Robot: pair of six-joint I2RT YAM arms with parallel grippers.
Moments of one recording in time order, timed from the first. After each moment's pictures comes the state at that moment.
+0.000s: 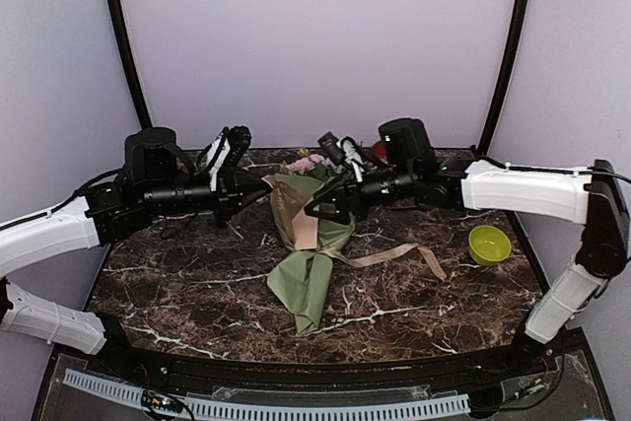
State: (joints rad) left arm -0.78 1.12 0.90 -0.02 0.36 0.19; right arm 0.80 1.55 1.17 -0.08 -0.62 0.12
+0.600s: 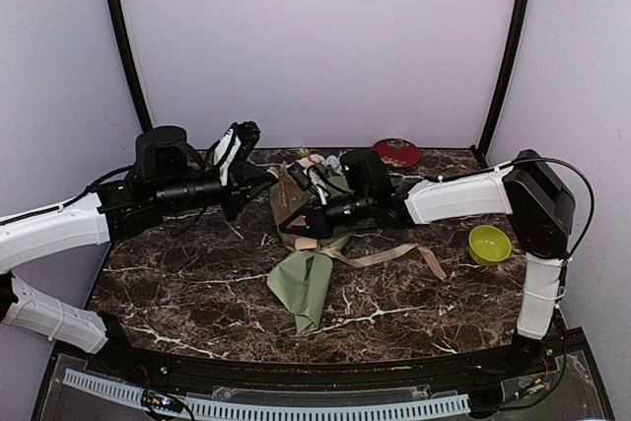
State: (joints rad) left arm -0.78 1.18 0.91 0.04 0.27 0.19; right arm 0.86 1.94 1.27 0.21 -0.74 0.23
